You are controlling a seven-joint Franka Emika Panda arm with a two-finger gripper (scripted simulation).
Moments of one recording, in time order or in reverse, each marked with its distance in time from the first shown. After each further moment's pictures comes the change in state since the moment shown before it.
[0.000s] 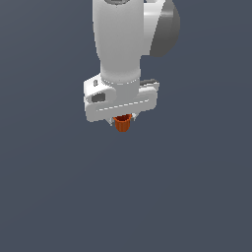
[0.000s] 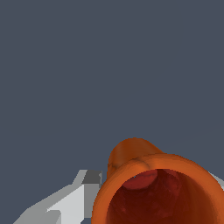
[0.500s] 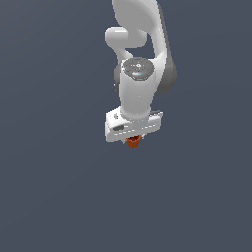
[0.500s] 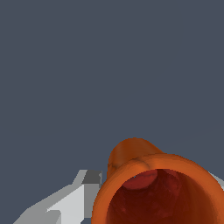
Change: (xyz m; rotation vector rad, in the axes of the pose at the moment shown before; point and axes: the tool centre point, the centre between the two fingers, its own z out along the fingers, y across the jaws) arm 0.005 -0.039 0.116 0.000 -0.001 0.000
